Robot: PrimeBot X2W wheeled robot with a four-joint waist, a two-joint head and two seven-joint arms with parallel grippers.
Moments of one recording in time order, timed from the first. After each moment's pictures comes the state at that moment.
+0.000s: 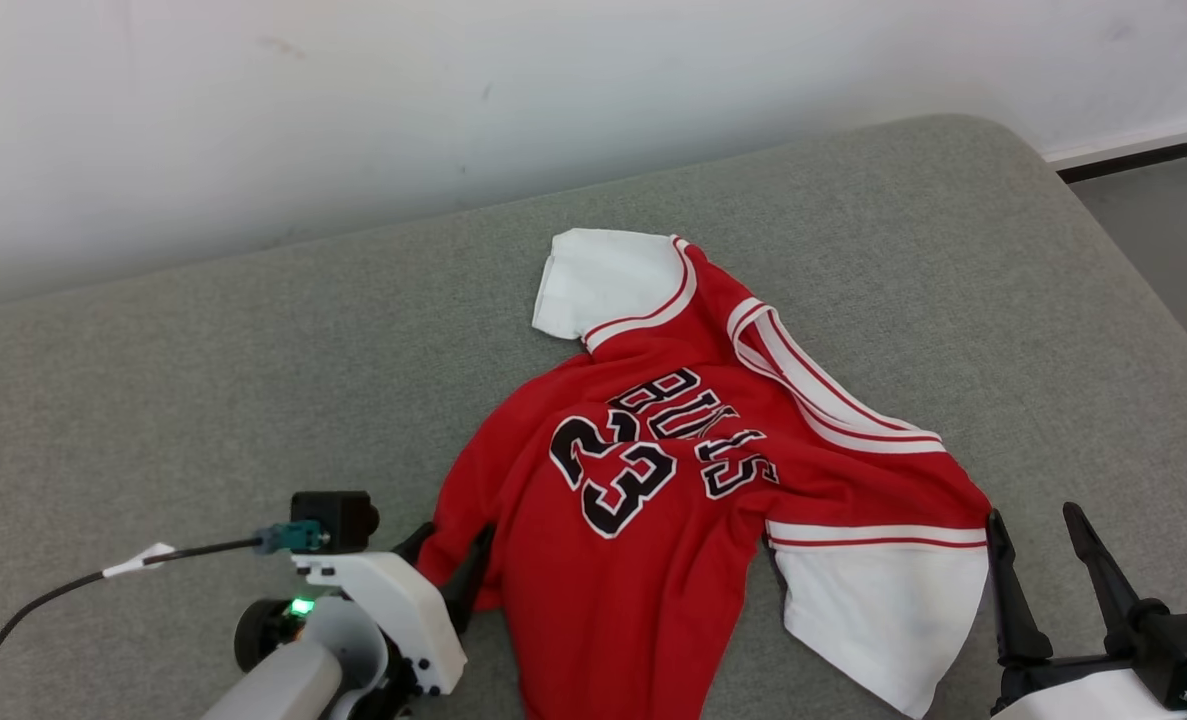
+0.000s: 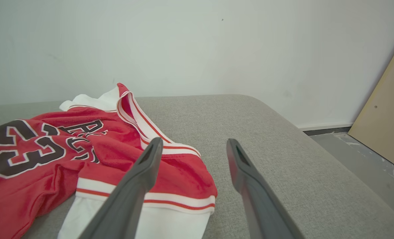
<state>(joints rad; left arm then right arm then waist) -0.50 0.33 -0.75 0.54 -0.90 0.05 0.01 -0.11 -0.08 0.01 0.27 0.18 0.13 -0.26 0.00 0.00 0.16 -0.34</state>
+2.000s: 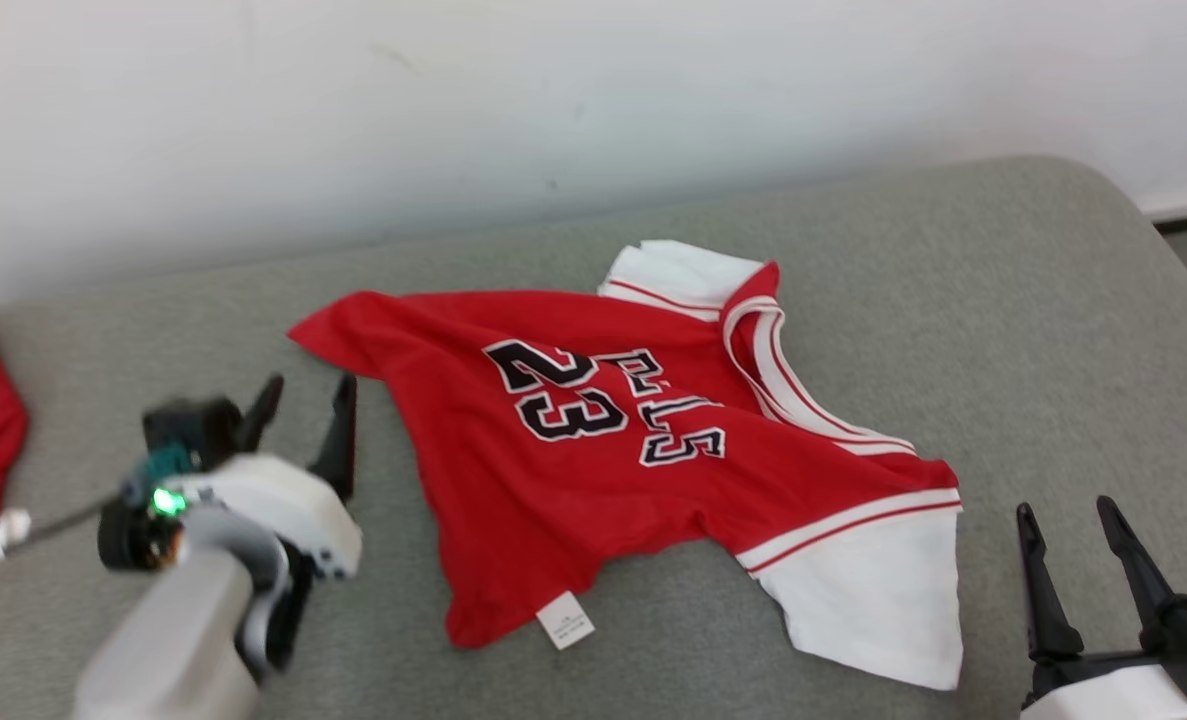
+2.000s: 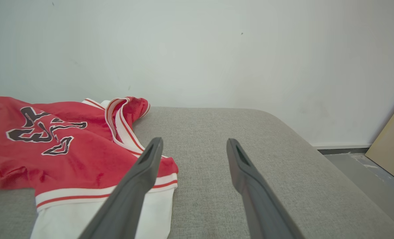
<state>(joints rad) -0.65 0.37 -0.59 0.70 -0.73 0.12 -0.26 -0.12 -0.10 -0.02 0.27 0.16 0.13 -0.26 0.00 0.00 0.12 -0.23</state>
